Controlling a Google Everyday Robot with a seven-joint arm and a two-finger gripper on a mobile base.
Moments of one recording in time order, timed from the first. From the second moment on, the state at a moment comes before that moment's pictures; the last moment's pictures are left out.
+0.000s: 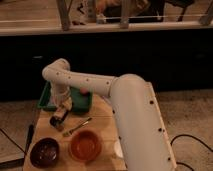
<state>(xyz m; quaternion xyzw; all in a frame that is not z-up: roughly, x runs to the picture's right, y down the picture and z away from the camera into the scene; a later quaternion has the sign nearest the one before) -0.243 0.101 0.818 -0.27 -0.28 -0.52 0.76</state>
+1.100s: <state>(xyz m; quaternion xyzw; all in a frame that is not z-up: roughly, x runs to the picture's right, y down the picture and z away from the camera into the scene) -0.251 0.107 0.820 -0.28 -0.29 -0.52 0.75</state>
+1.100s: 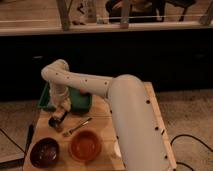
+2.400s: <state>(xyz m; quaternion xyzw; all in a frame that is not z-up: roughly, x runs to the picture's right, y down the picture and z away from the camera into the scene) -0.299 0.115 0.778 -0.26 -0.27 -0.58 0.73</state>
